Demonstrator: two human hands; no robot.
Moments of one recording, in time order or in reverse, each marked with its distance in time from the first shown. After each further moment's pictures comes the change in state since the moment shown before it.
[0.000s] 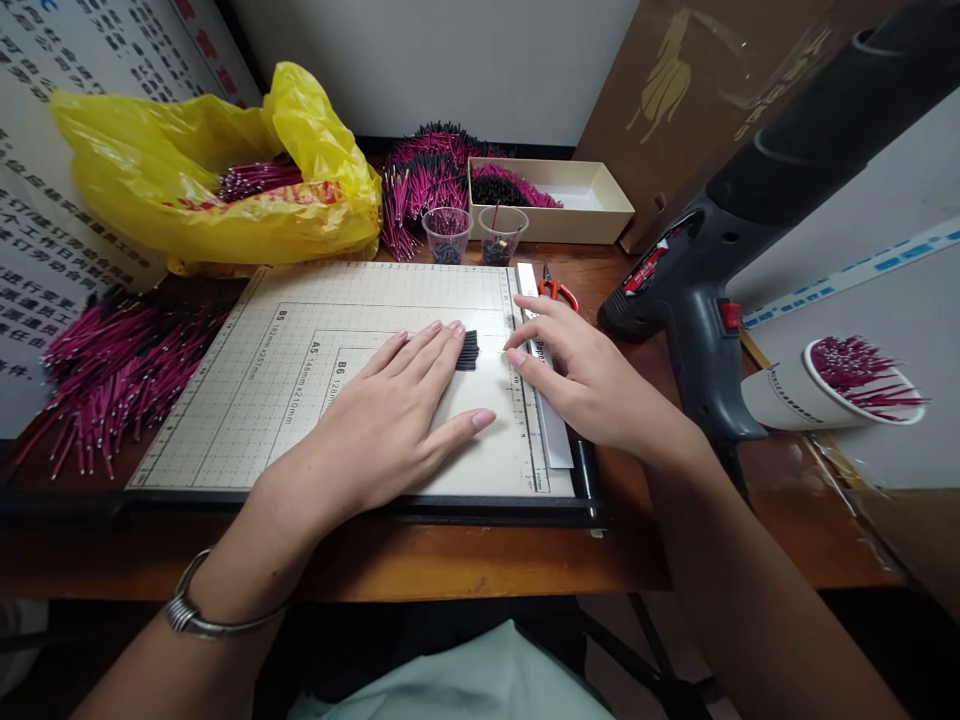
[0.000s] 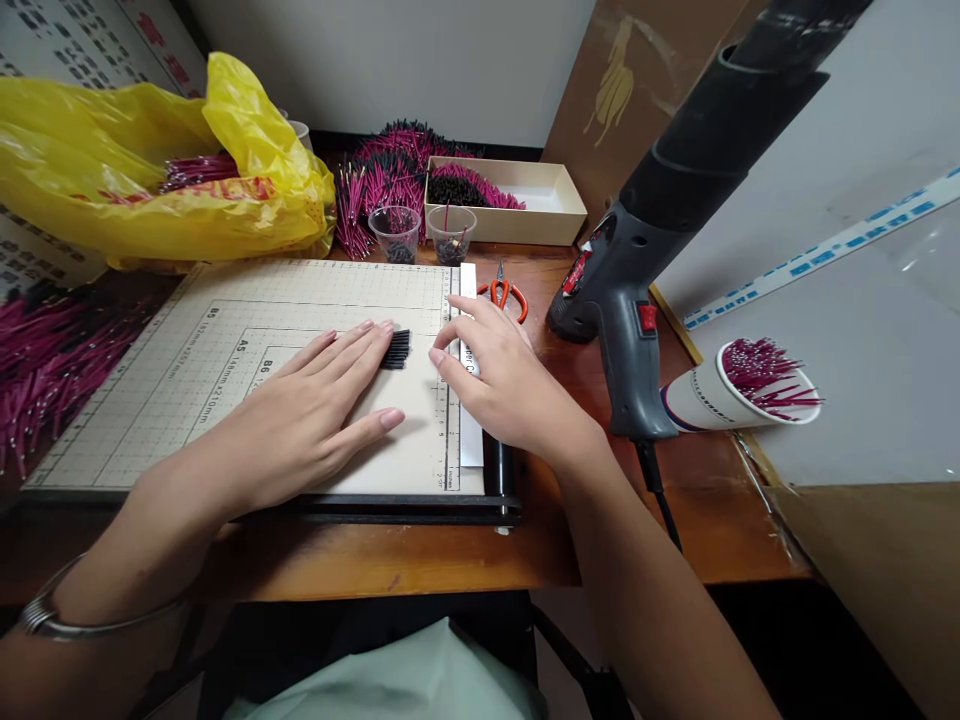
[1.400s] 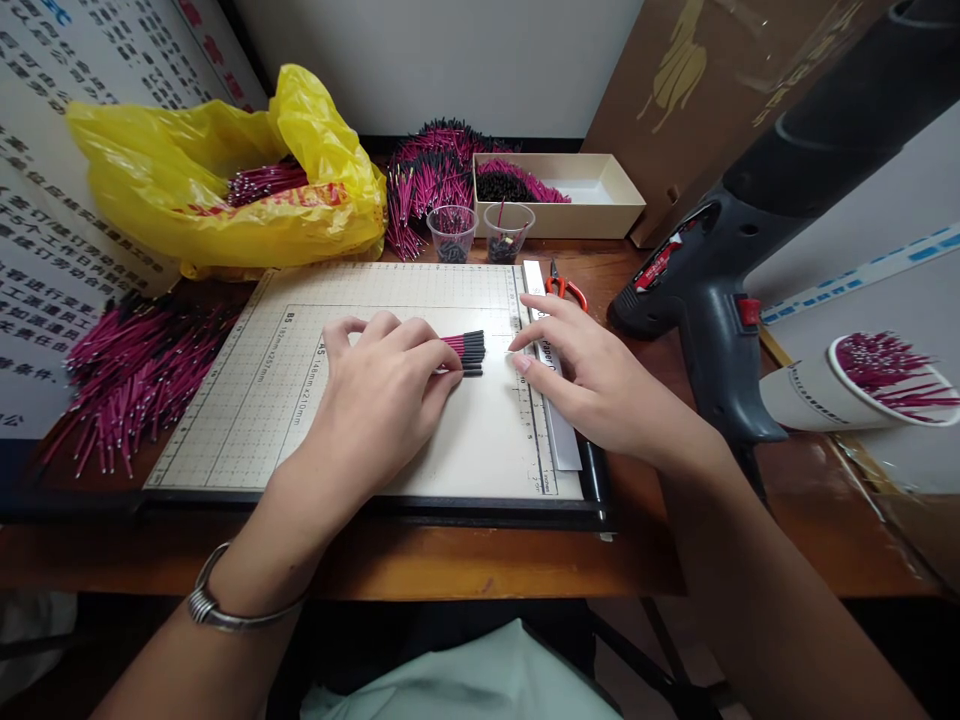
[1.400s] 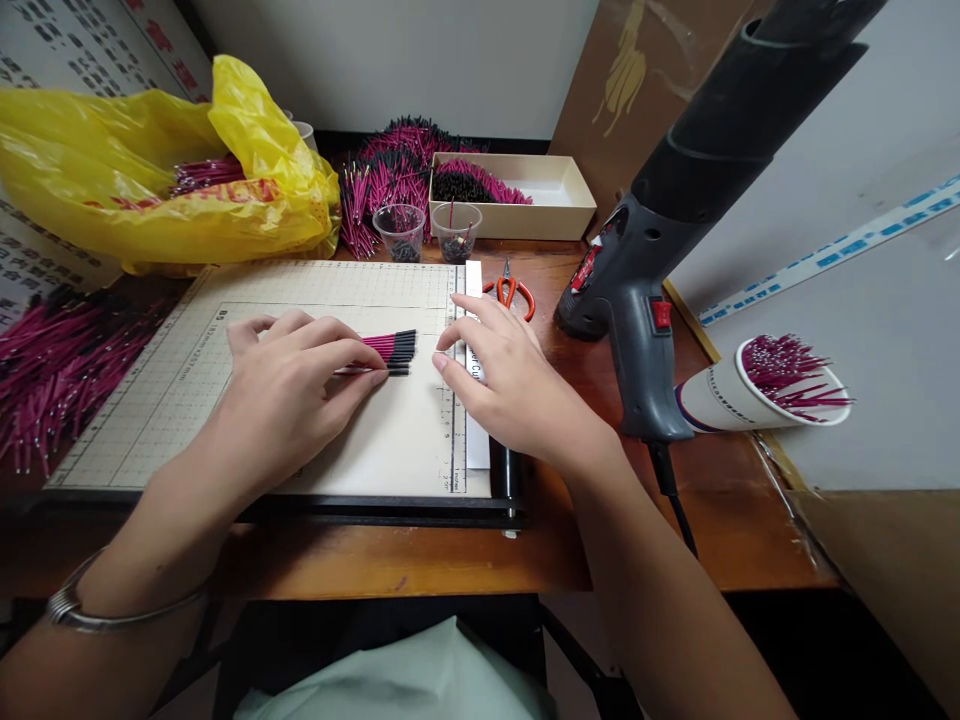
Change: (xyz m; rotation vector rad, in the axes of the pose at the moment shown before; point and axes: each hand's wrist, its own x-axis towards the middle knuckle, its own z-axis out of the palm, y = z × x) left_hand 0.008 0.007 -0.013 0.058 0.346 -0.121; right_hand -0.002 -0.004 -0.002 -0.039 -0.024 0.019
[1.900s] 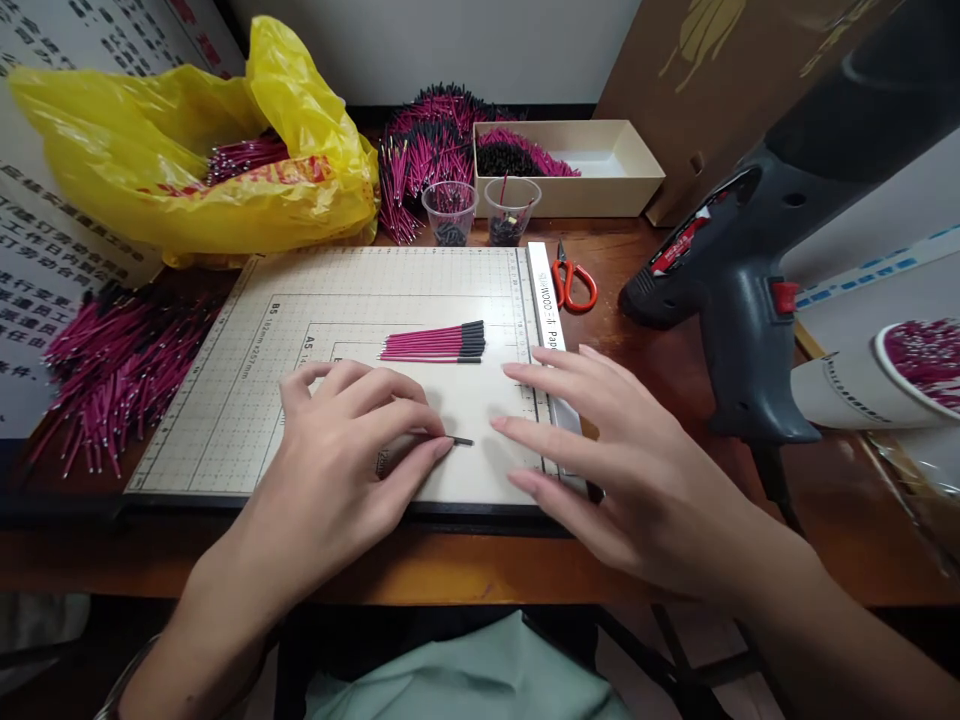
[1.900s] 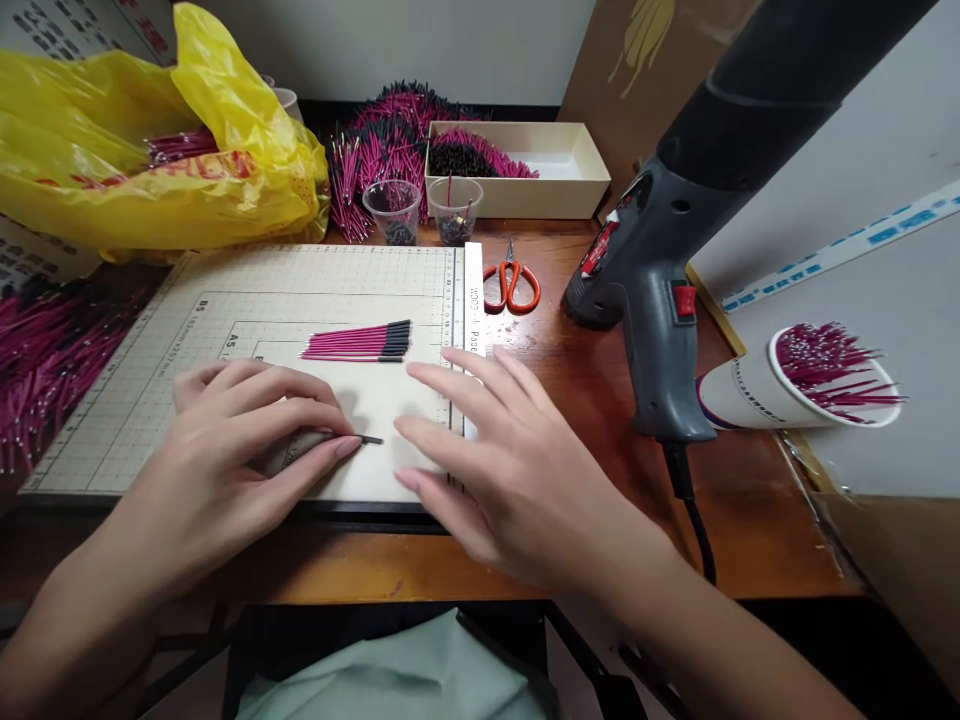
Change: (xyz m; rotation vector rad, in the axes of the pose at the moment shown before) left_hand -0.042 -0.001 -0.016 -0.293 -0.054 0.056; right_hand -0.053 -0.021 0.002 -0.194 0.096 -0.440
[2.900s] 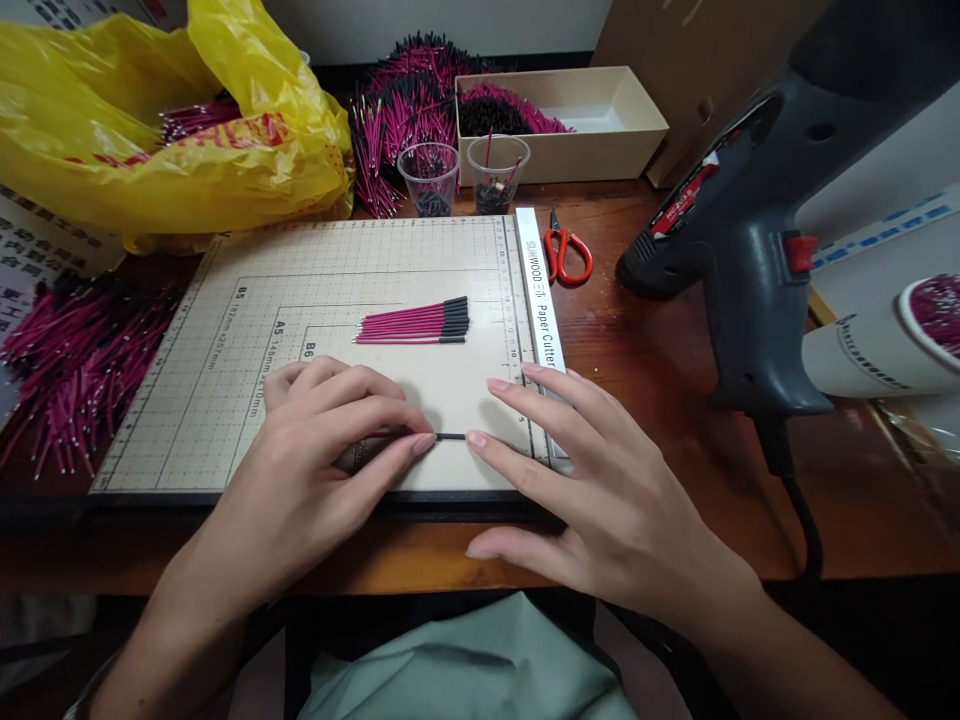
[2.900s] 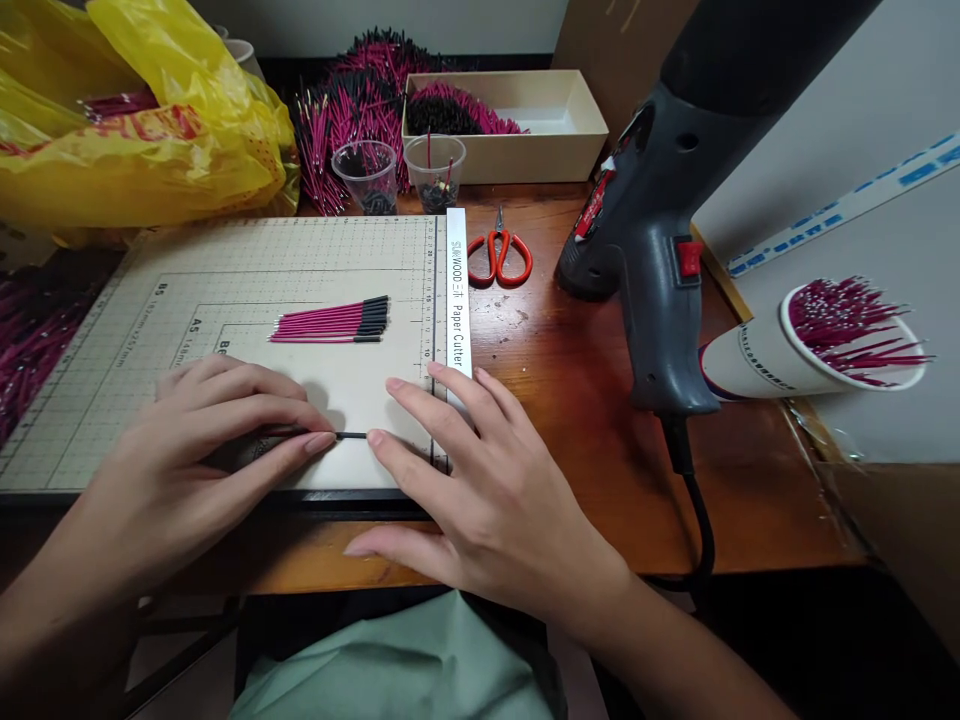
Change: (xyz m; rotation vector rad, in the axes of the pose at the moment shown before) left_hand -0.010 -0.006 0.001 -0.180 -0.057 -0.062; right_hand -0.023 -0.016 0.025 -0.041 0.107 0.011
